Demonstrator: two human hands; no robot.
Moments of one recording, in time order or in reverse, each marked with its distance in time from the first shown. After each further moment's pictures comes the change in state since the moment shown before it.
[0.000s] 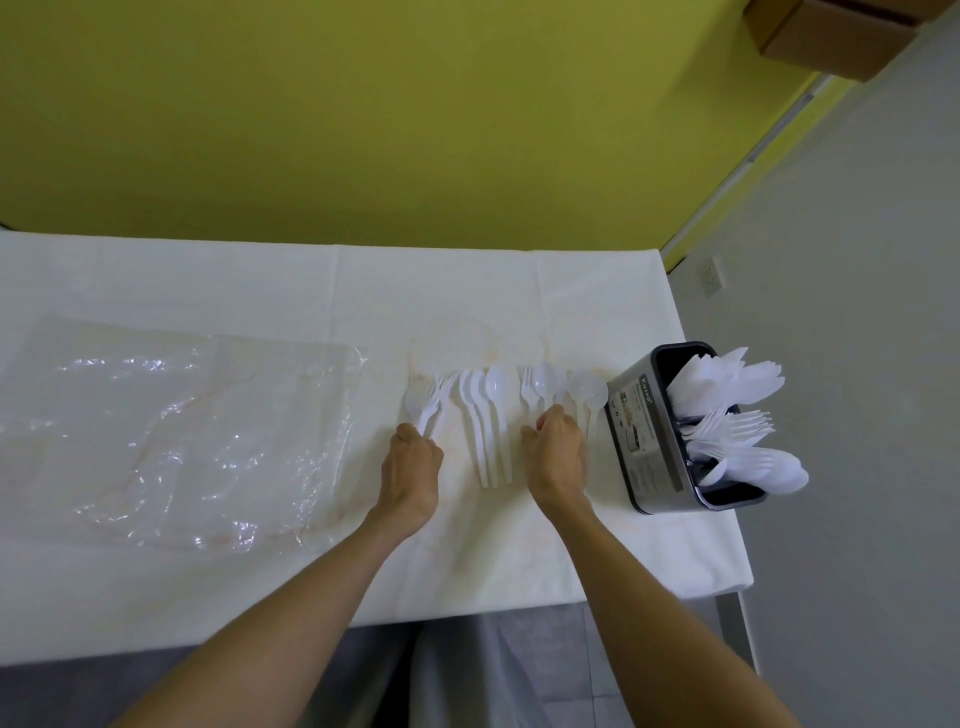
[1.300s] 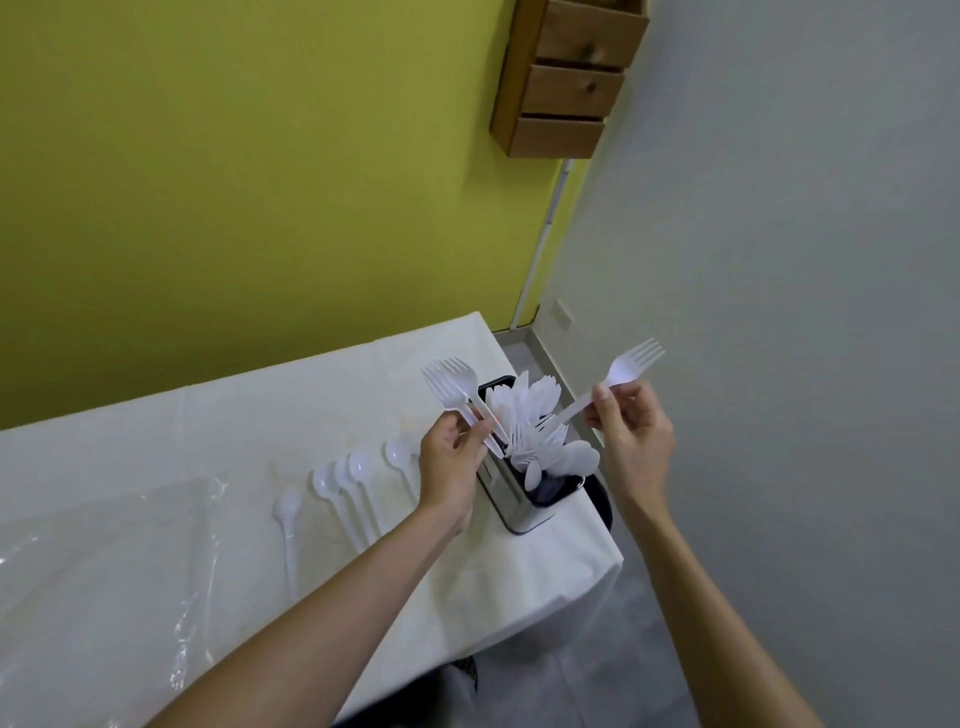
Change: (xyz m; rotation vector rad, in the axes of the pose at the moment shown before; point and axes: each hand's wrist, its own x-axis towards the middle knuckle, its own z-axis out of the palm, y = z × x) left_hand -0.092 0.179 0.054 -0.944 -0.382 0.350; right_hand -0.034 0.106 -0.219 0.960 0.592 -0.180
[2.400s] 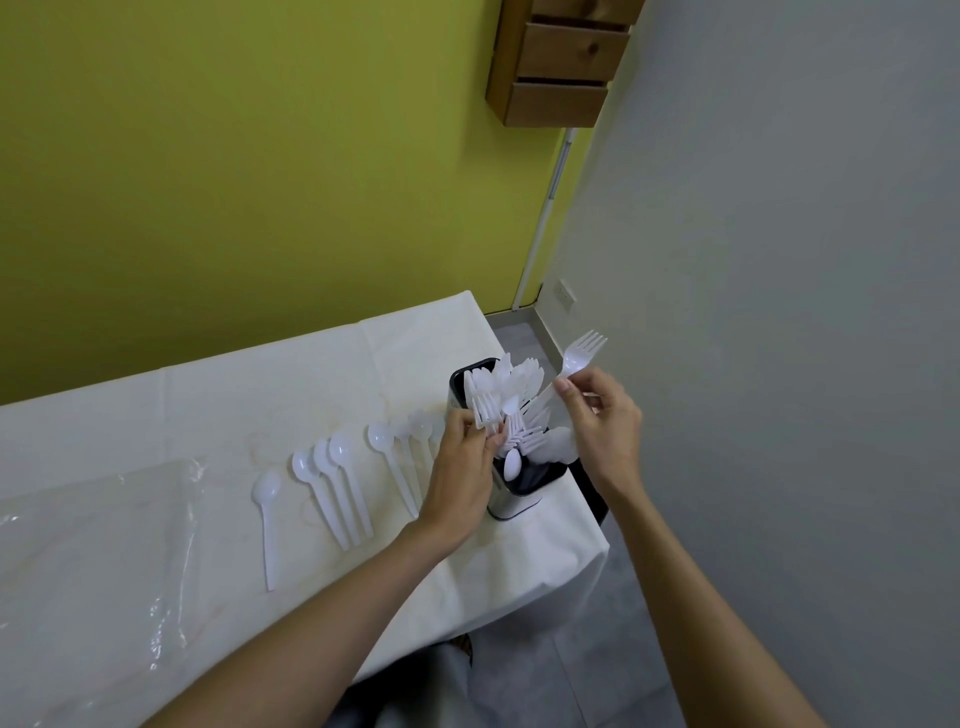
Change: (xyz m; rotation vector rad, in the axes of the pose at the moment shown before) left_hand -0.004 -0.035 0.019 0.814 -0.109 0.407; right_hand 0.023 0.033 -0.001 -0.236 -0.165 -0.097
